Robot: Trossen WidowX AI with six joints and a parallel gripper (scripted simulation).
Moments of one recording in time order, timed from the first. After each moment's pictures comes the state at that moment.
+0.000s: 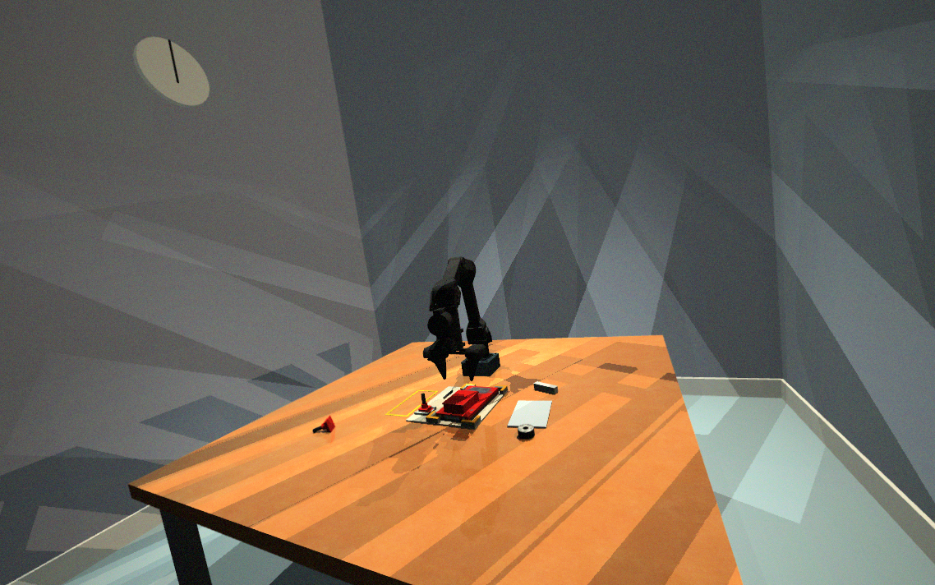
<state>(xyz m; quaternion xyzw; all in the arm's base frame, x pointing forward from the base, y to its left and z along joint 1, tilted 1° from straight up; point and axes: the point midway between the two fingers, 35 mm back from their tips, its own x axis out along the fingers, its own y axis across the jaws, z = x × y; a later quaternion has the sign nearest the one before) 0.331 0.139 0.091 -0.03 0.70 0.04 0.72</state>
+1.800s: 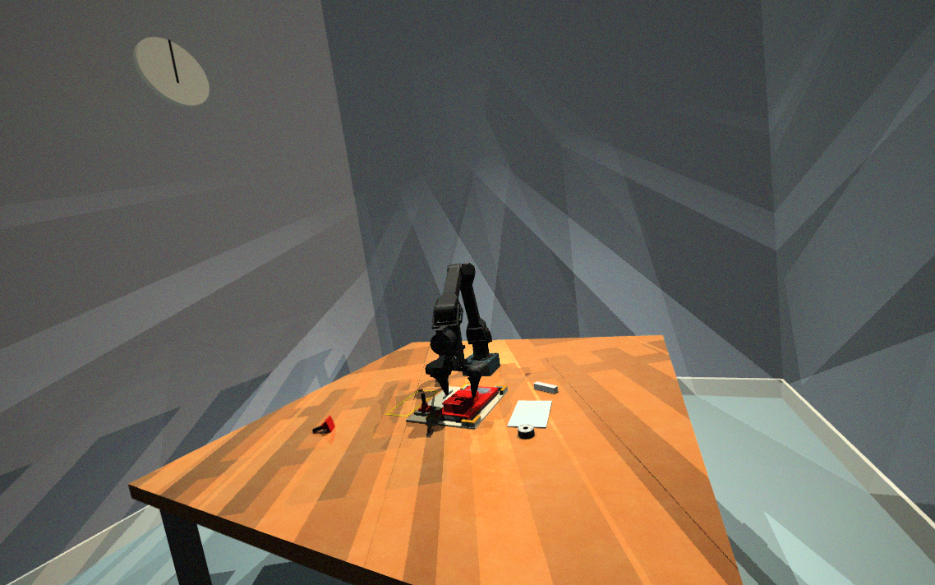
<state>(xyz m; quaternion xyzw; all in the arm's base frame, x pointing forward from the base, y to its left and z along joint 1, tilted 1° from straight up) 0.332 0.139 0.041 -0.03 0.70 0.04 0.72</state>
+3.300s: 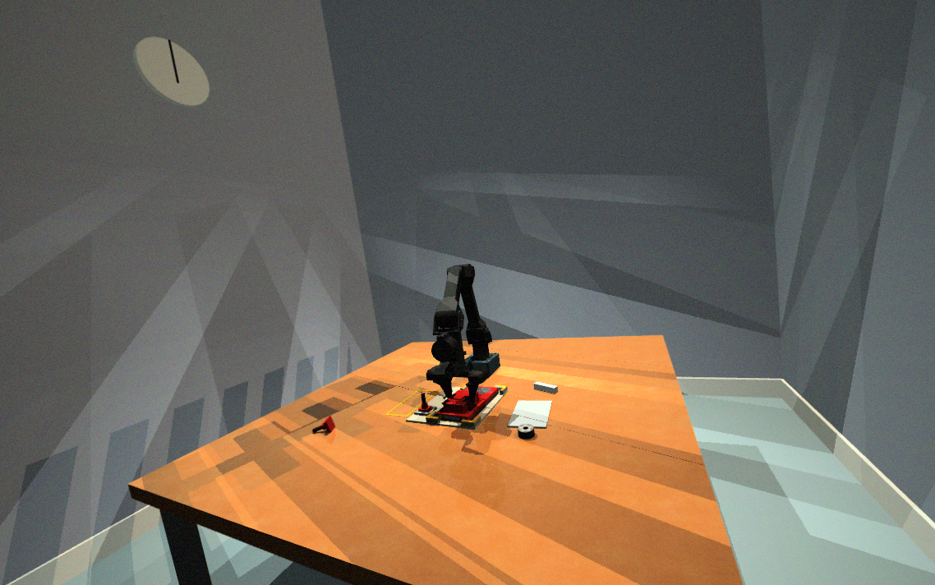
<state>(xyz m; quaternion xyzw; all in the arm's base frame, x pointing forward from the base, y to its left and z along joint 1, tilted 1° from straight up) 0.333 0.139 0.023 -0.03 0.70 0.04 0.72</state>
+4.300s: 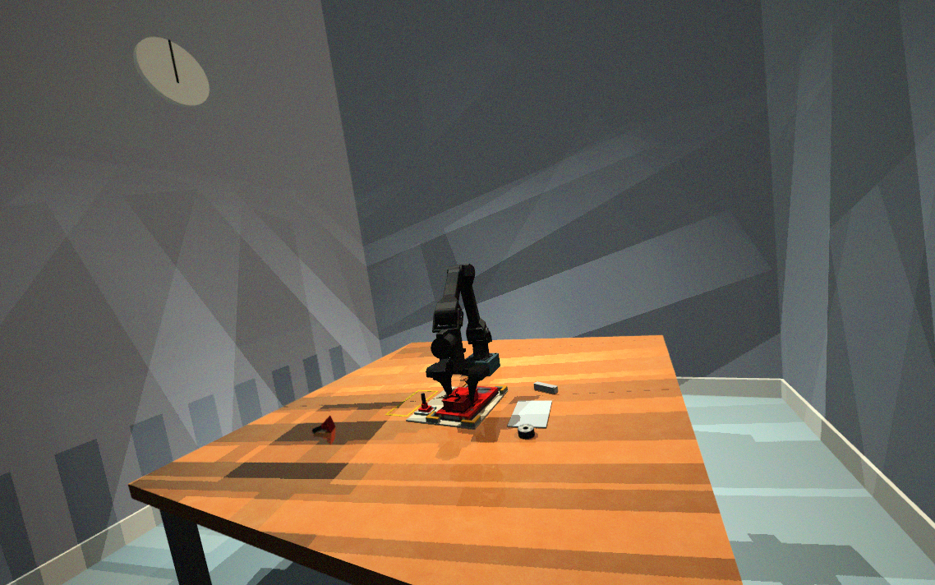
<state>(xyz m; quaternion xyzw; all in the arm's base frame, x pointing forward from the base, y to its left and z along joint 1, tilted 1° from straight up) 0.331 0.139 0.031 -0.03 0.70 0.04 0.71</state>
